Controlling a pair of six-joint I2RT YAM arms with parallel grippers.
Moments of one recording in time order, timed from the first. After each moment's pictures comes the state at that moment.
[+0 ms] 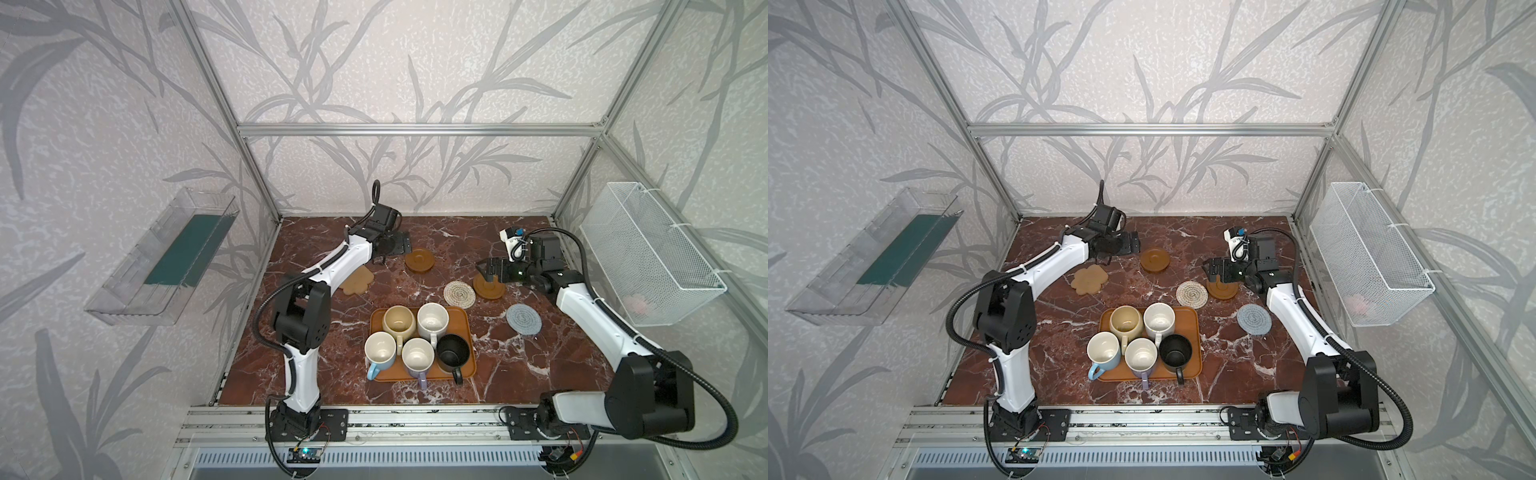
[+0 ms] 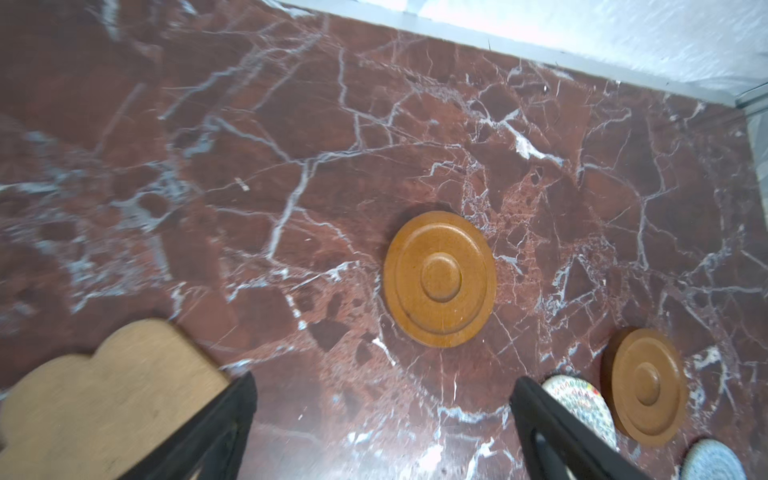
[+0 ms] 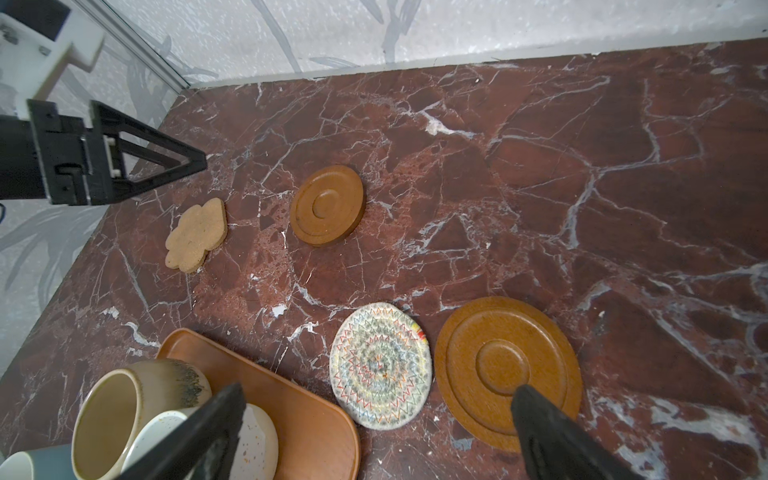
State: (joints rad) left arm -0.42 2.02 1.70 -0.59 -0.01 -0.47; right arm 0.13 1.37 0.99 -0.32 -0.42 0.12
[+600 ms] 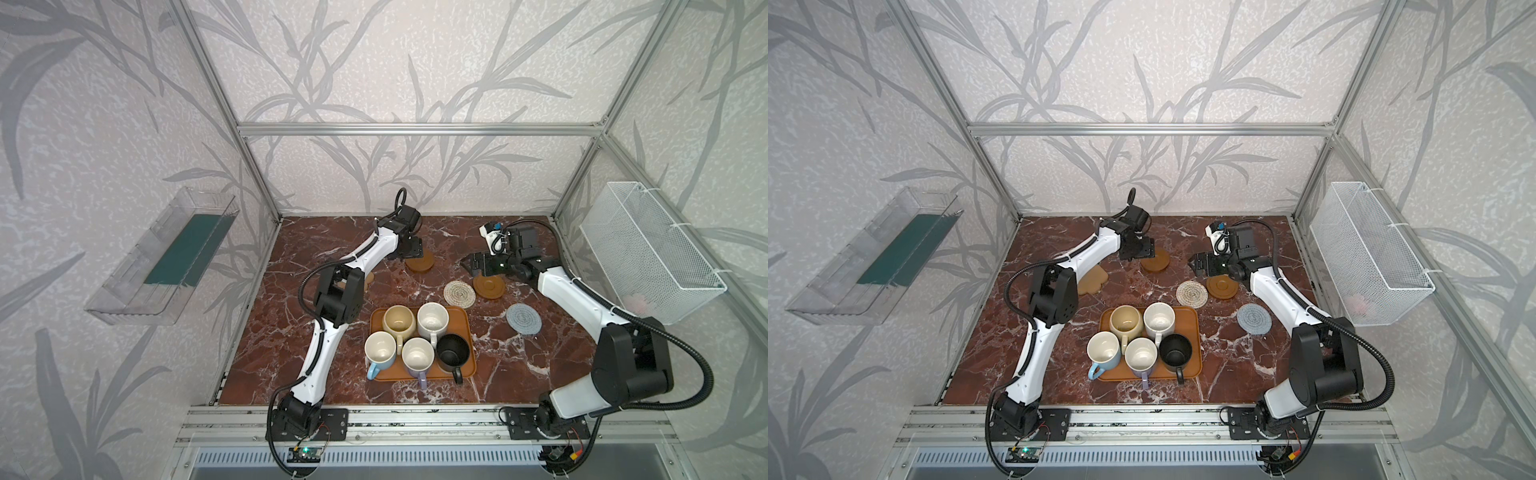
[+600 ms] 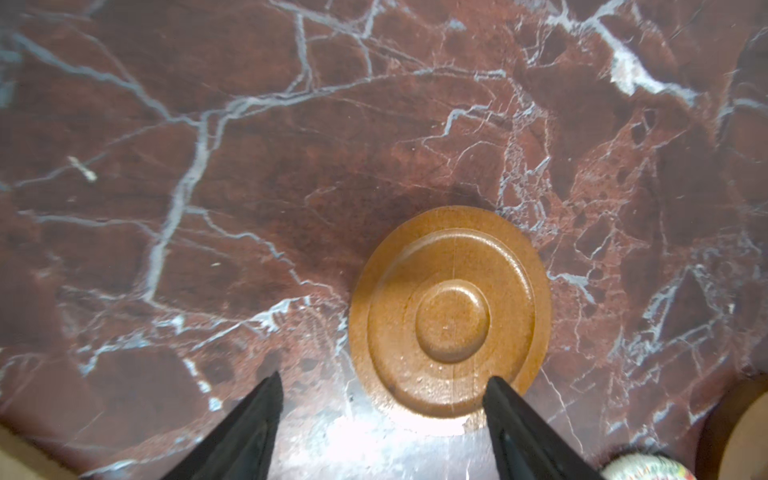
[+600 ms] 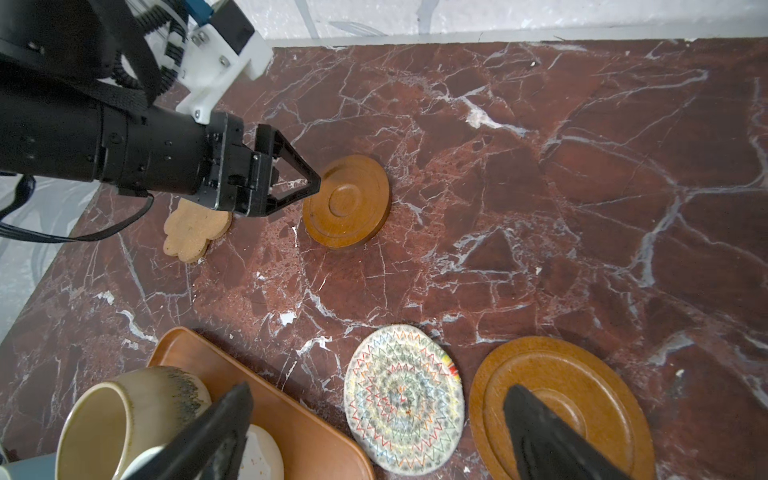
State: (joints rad) left arm -0.48 2.43 2.17 -0.86 -0.04 -0.50; right arm 0.21 1.52 1.10 -0.33 -0.38 0.10
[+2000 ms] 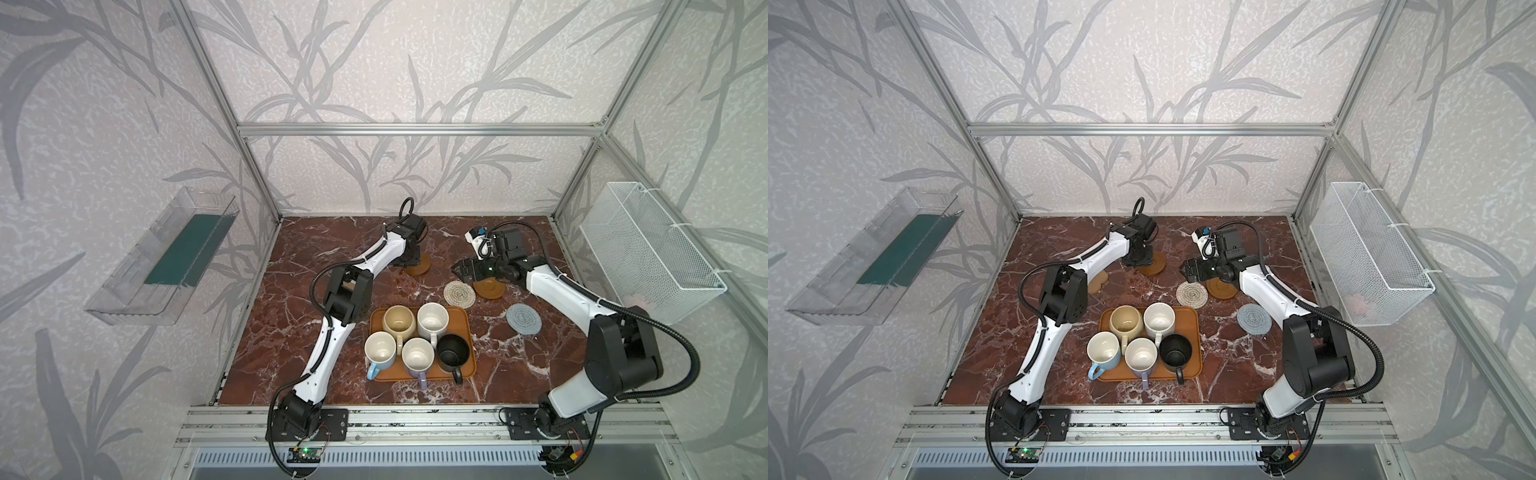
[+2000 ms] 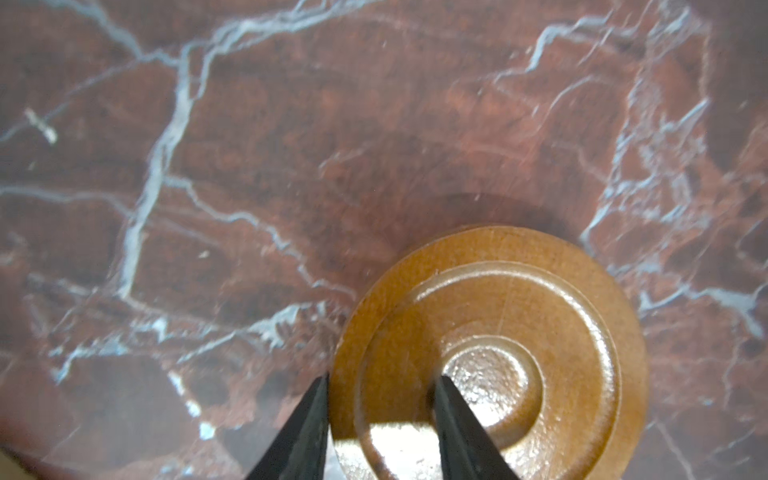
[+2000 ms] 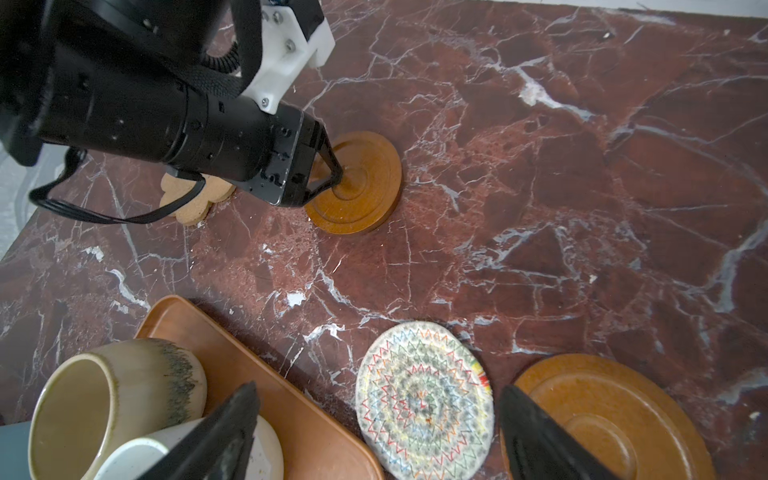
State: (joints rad) left arm -0.50 2.48 2.17 -0.93 -0.15 -0.49; right arm 0.29 1.59 1.12 -0.34 -0.37 0.04
